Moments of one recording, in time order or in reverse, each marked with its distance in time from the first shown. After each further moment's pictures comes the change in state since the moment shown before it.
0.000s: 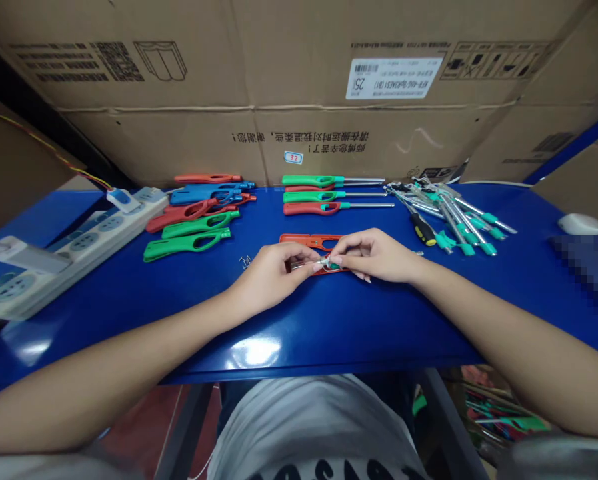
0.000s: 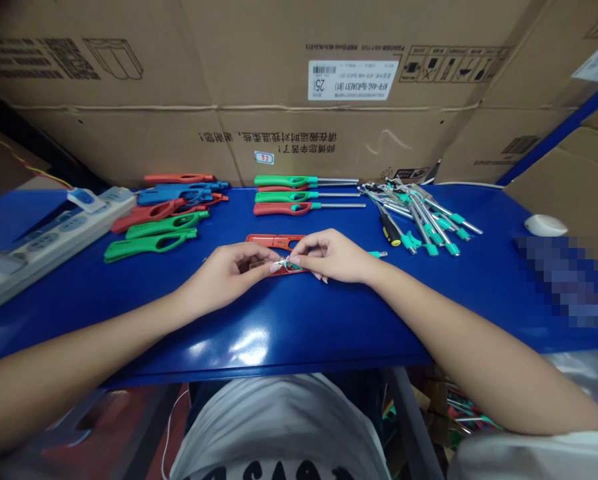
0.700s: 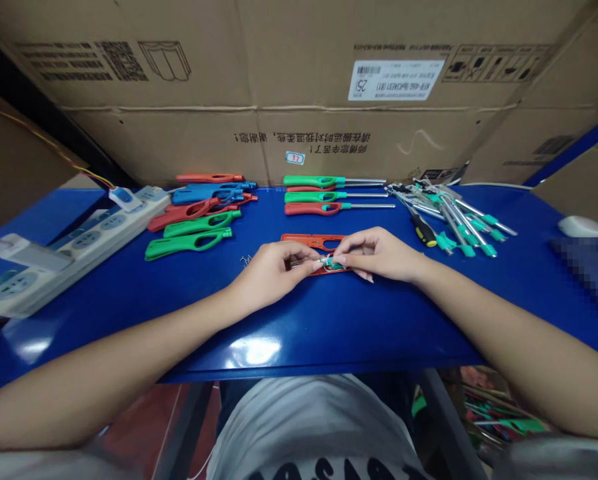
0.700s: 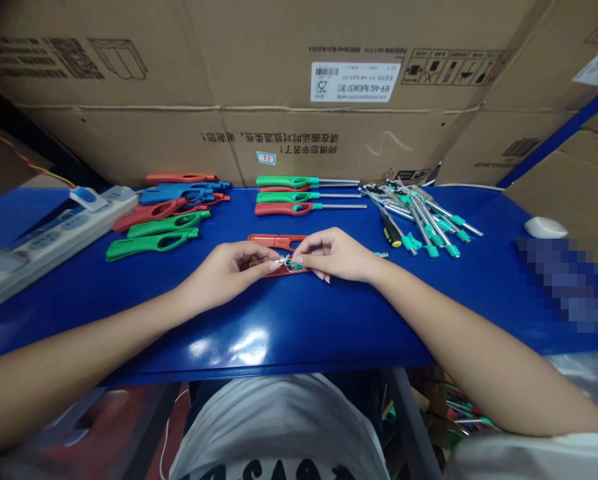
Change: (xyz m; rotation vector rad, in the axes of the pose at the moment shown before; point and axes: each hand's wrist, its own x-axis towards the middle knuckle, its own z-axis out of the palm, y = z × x) left_hand 0.001 -0.001 -0.002 0.022 0.035 -0.016; right_hand 0.000 0.002 -0.004 0.004 -0.012 0.005
